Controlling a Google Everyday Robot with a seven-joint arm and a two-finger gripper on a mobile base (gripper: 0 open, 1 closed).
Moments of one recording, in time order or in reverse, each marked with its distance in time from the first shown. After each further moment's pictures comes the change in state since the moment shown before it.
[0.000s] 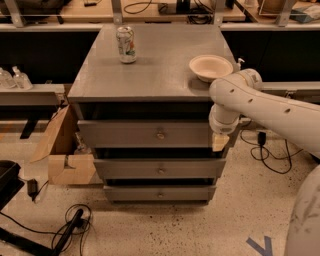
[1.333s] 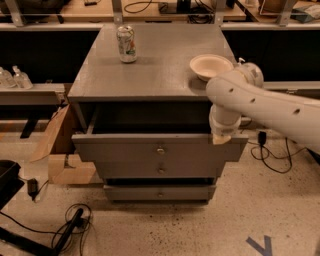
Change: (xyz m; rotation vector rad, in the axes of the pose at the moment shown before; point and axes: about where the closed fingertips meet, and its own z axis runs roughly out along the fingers) arm -0.004 0.024 -0.041 -0.004 0.059 -0.007
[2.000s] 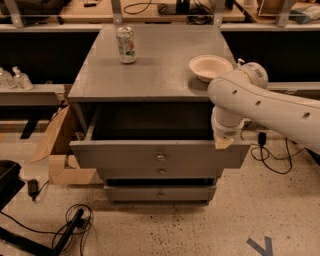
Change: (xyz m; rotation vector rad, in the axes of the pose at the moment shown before) arm 0.002 0.017 -0.013 0.002 0.013 0.010
